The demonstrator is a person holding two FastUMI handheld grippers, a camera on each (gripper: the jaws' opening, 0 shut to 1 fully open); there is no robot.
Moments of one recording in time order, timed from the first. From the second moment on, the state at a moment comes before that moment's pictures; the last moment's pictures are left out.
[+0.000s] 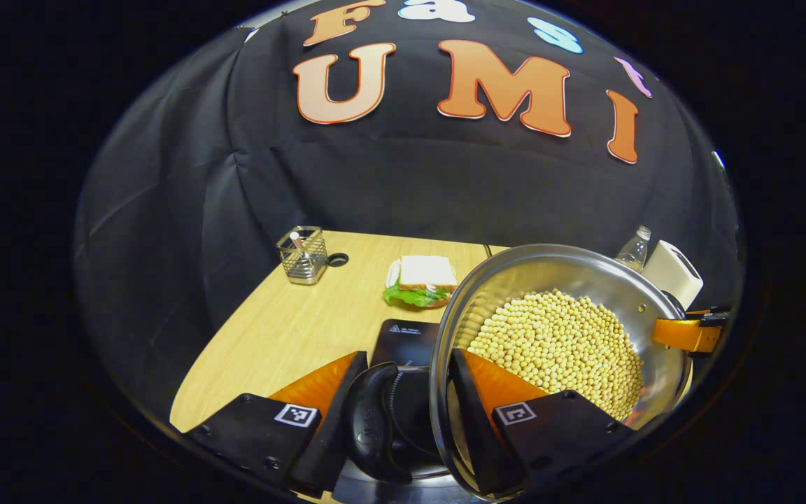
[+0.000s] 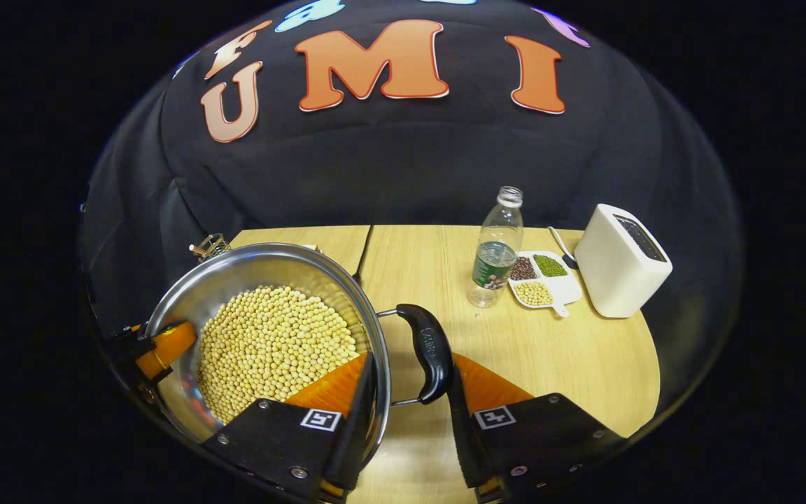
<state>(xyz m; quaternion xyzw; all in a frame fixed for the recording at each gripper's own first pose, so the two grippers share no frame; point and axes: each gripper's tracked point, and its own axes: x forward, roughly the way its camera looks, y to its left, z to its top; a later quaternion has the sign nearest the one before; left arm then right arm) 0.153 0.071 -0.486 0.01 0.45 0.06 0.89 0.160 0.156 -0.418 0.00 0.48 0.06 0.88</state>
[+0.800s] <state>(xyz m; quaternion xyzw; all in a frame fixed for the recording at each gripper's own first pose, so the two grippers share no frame) 0.153 0.080 -0.486 0.00 0.48 0.06 0.88 0.161 0.208 -0.452 -0.01 0.50 0.06 0.86</state>
